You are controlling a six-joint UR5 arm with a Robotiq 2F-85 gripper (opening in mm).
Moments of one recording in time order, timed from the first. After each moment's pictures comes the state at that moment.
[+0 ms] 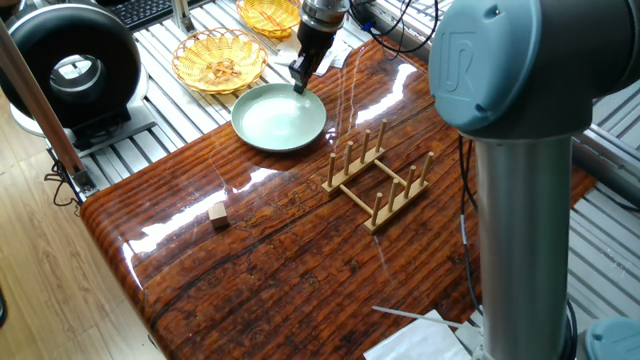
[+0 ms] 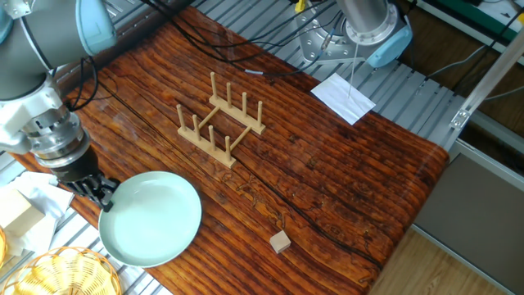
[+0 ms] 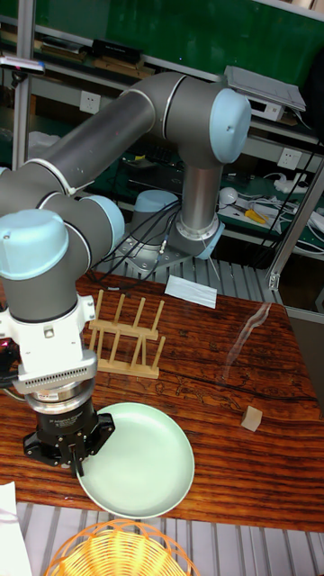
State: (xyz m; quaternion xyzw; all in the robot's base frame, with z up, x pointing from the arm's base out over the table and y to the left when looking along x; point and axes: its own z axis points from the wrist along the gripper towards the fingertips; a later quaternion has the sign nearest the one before) arm 0.739 -0.071 0.023 -0.15 0.98 0.13 0.07
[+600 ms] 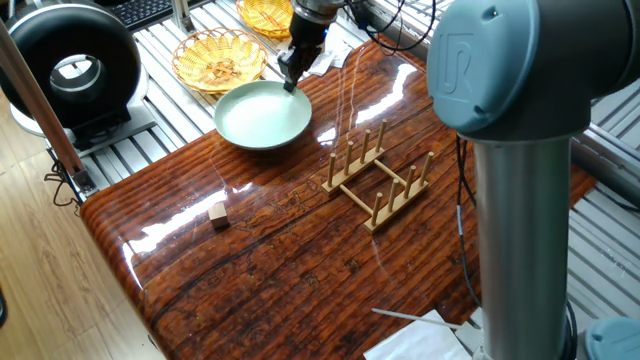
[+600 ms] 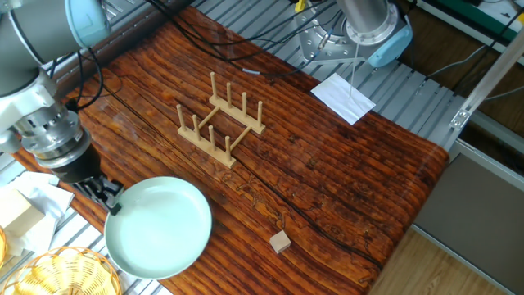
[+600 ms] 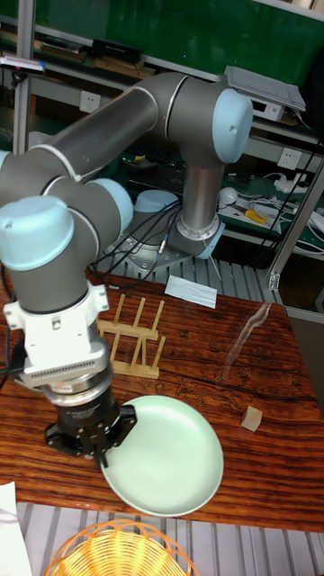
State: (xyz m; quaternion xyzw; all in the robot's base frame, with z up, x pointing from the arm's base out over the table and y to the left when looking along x) arm 0.731 -0.033 0.057 -0.10 0.98 0.17 0.05
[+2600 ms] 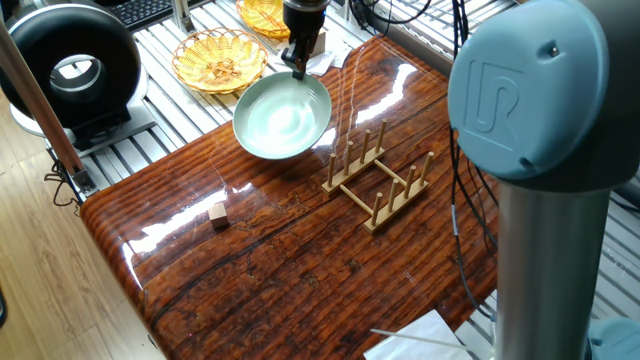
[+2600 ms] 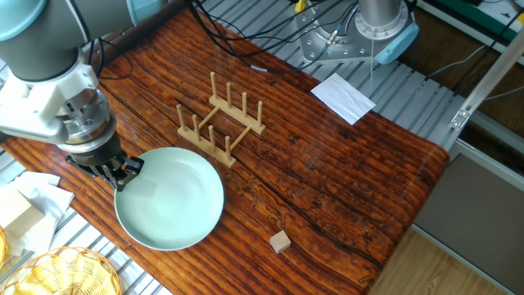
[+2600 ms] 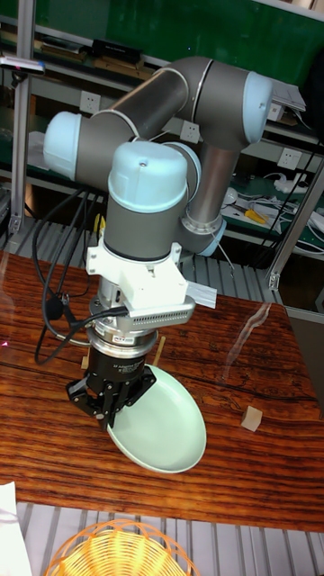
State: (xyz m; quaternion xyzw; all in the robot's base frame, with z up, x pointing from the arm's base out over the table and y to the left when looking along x) arm 0.702 -0.046 0.096 -0.22 0.97 0.02 0.04
